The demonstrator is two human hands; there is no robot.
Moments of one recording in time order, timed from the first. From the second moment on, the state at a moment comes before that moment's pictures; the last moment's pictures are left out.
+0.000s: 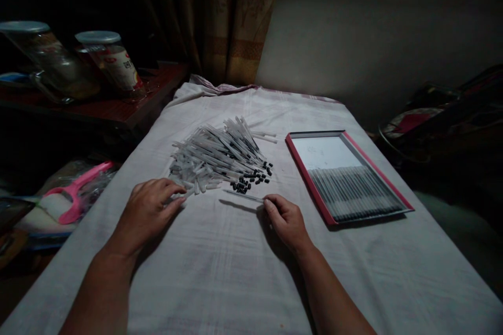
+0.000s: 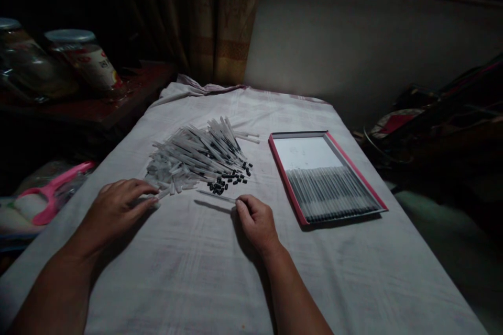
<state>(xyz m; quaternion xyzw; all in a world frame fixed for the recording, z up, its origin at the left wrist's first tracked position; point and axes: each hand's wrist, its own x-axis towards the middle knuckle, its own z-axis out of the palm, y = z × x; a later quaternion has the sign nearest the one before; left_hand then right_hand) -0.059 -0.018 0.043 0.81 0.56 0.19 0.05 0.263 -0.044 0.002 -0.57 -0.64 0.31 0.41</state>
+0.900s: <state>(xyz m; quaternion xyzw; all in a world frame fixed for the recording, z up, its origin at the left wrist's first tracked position) 0.051 -0.009 0.029 0.24 0.48 0.49 0.69 0.275 -0.038 0.017 -0.54 -0.29 0.57 0.55</state>
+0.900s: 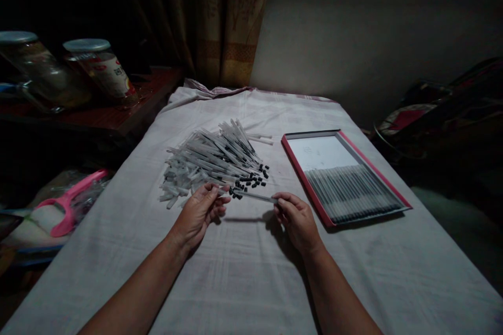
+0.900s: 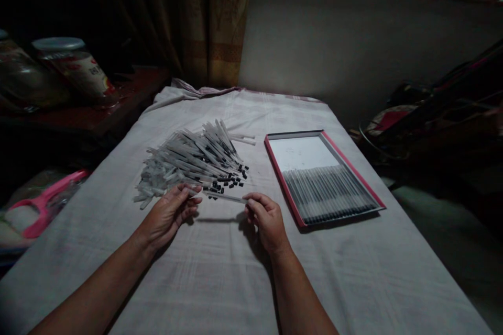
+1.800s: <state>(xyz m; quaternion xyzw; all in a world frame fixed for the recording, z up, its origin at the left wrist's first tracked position) 0.070 -0.020 0.019 0.40 0.50 0.49 0.60 0.271 -0.043 0.010 -0.53 -0.64 0.40 0.38</state>
